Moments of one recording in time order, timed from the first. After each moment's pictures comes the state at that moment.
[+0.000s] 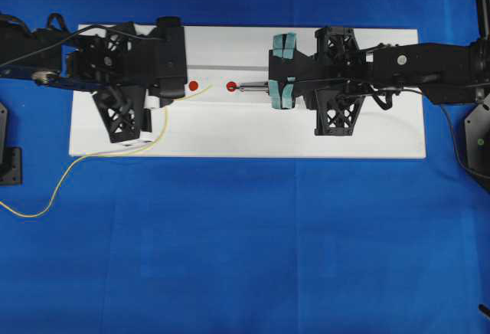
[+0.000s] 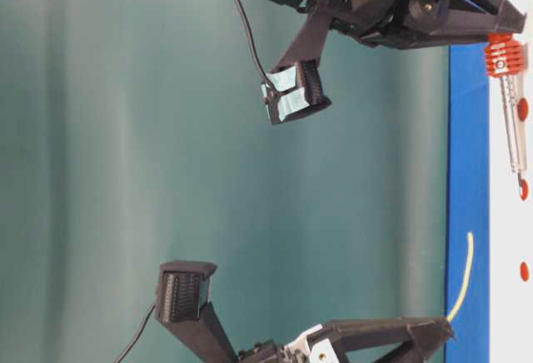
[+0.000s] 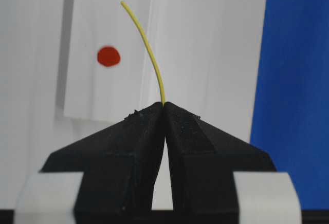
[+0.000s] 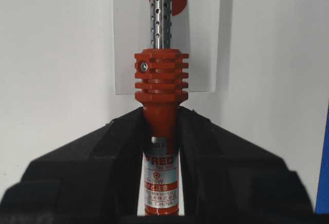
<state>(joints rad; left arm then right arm) 0.12 -0.19 0.68 0.01 0.45 0.03 -0.15 0.00 0.64 -0.25 0.51 0.19</state>
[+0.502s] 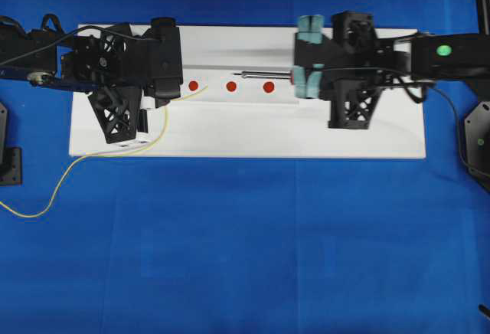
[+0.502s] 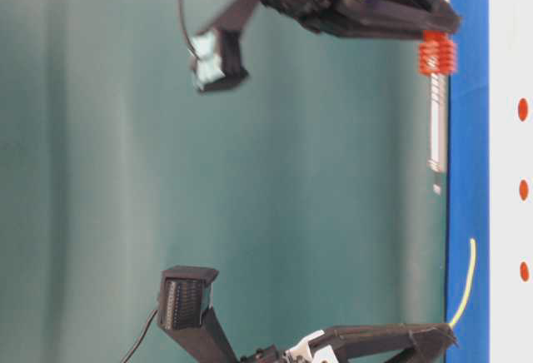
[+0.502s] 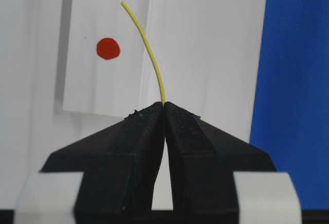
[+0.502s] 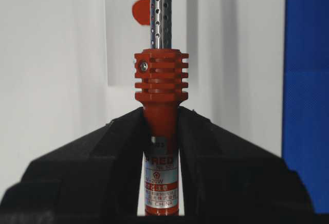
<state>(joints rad) 0.12 -0.20 0.69 0.01 0.44 0.02 -0.15 -0.18 0.70 -0.25 0.51 0.19</state>
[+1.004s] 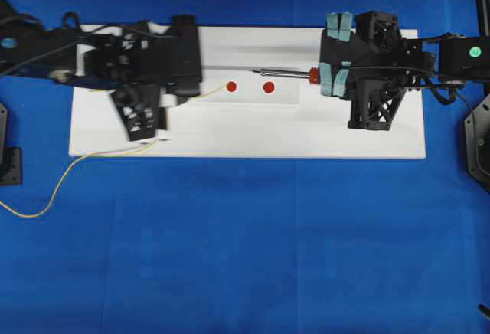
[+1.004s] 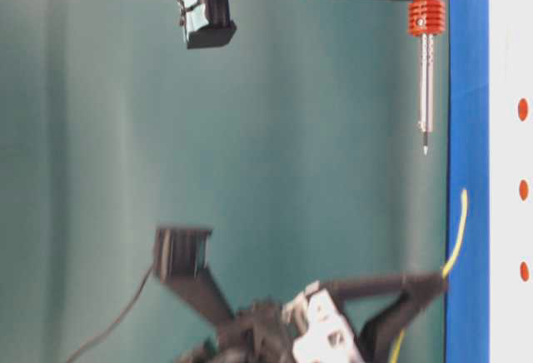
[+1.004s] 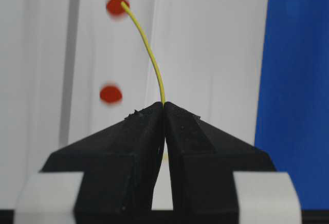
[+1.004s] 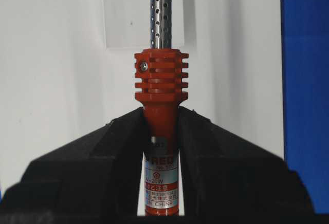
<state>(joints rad) 0.12 -0.09 0.58 0.01 0.43 0.04 -0.16 -0.27 0.78 -0.25 0.51 0.21</state>
